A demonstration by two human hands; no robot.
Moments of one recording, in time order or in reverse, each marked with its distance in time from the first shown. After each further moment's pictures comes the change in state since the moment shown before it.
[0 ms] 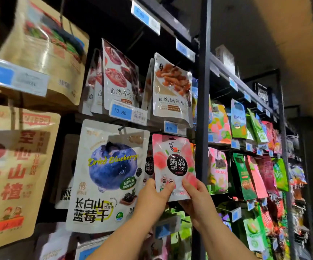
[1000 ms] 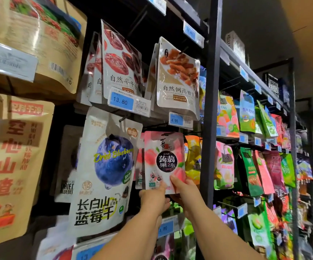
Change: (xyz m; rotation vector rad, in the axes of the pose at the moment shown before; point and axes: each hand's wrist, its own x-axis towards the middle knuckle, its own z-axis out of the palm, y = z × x) left_hand 0.028 -0.011 0.025 -0.790 0.090 -0.624; right_hand 0.055 0.044 0.010 -0.234 0.119 0.193
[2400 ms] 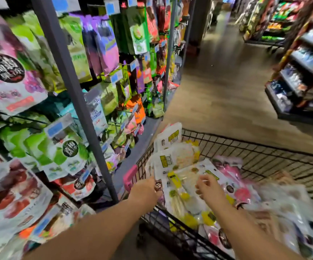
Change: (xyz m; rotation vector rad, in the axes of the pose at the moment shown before) left_hand -0.267 -0.438 -0.138 1.808 -1.208 0.069; right_hand -0.525 0.208 -0.335 -0.619 0.719 0.731
